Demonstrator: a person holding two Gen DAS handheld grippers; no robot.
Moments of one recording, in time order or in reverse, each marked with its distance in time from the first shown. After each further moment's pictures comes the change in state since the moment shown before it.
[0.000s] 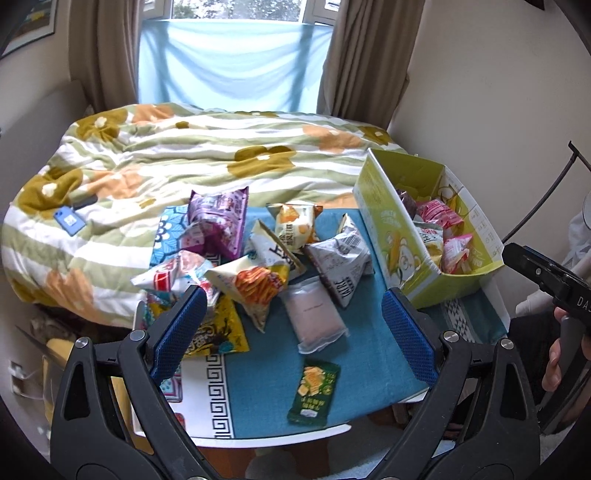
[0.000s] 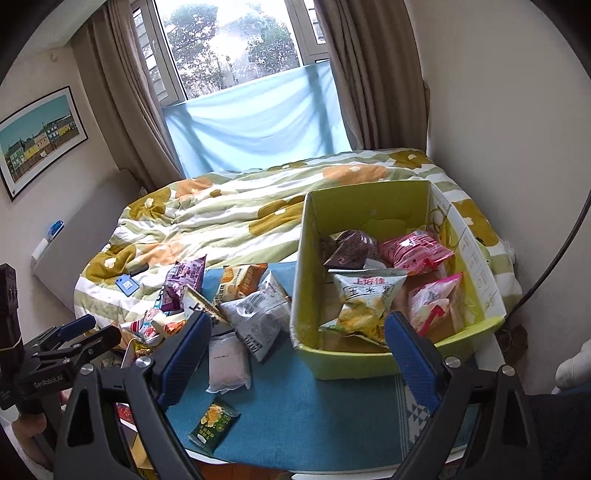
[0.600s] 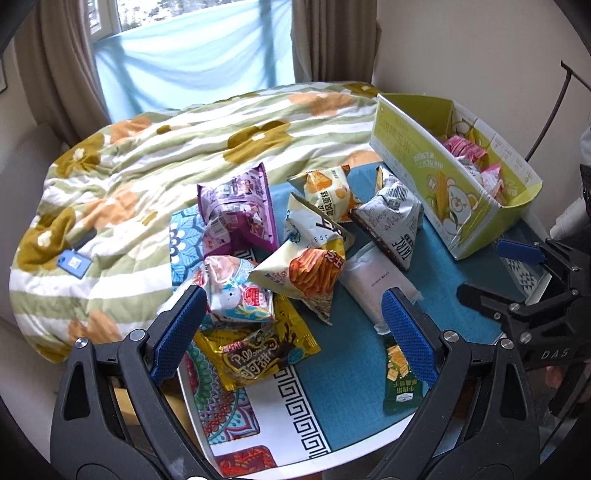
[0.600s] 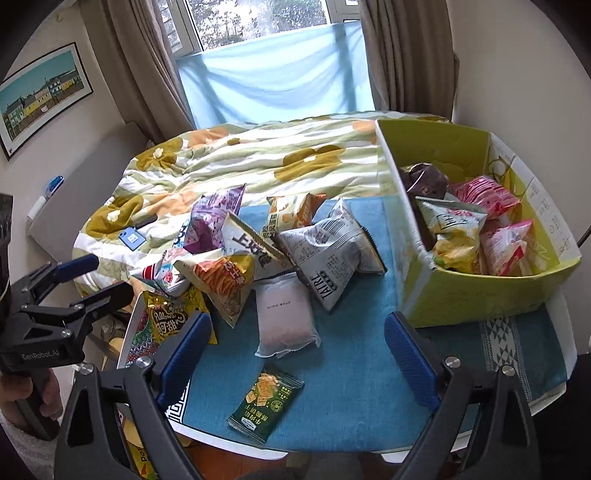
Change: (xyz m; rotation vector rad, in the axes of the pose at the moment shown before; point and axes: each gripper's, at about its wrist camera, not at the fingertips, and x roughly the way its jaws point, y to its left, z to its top) left arm 0.067 0.038 0.003 0.260 0.113 0.026; right arm 0.083 0.093 -0.063 -0.049 0.158 0.007
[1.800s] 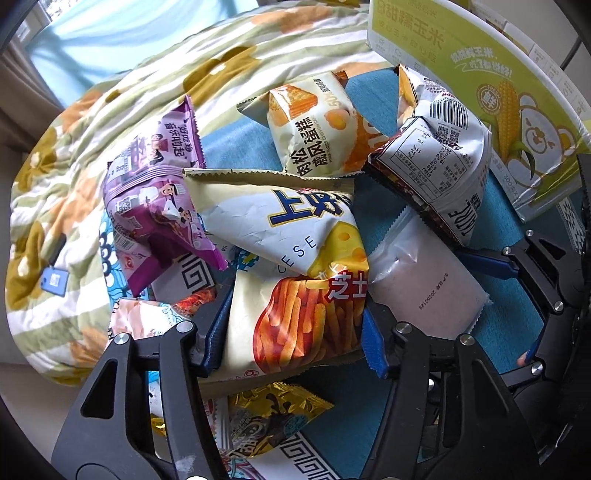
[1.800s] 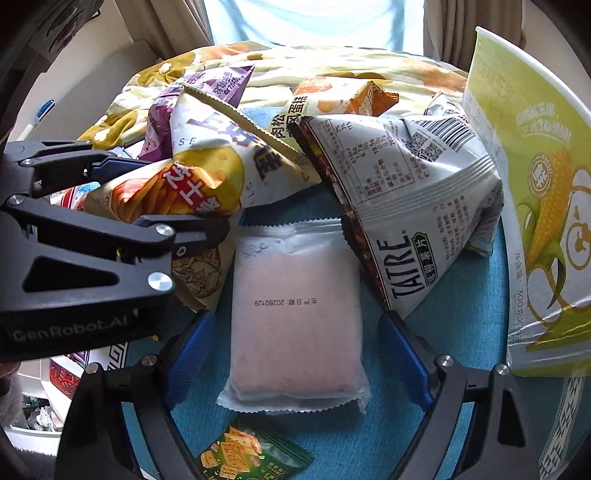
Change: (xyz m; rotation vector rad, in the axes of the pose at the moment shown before) left arm 0.157 -0.025 0.027 0.158 0.300 0.006; right arm 0.162 0.020 -0.005 -0.150 0.254 0.022
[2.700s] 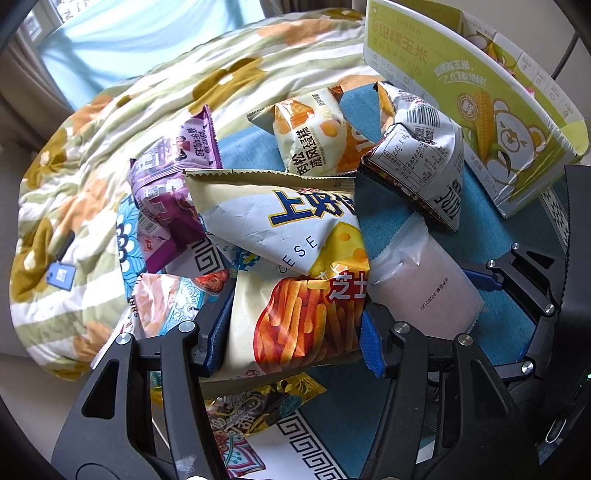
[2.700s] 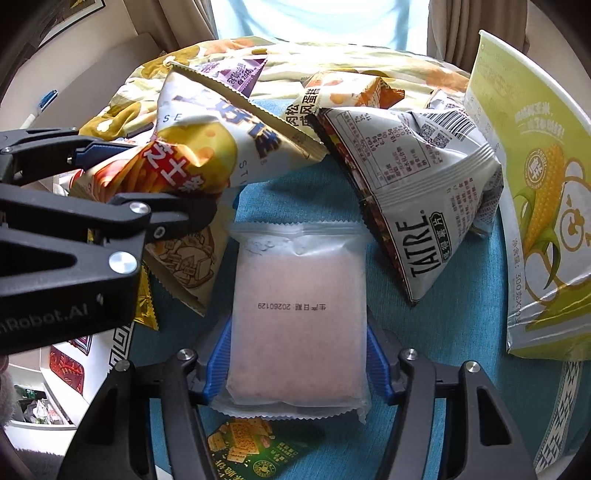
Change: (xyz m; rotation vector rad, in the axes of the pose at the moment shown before) left arm -0.038 -0.006 -0.021 -0.015 -0.052 0.014; right arm -0.003 0.013 -0.006 -0.014 0.007 -0.009
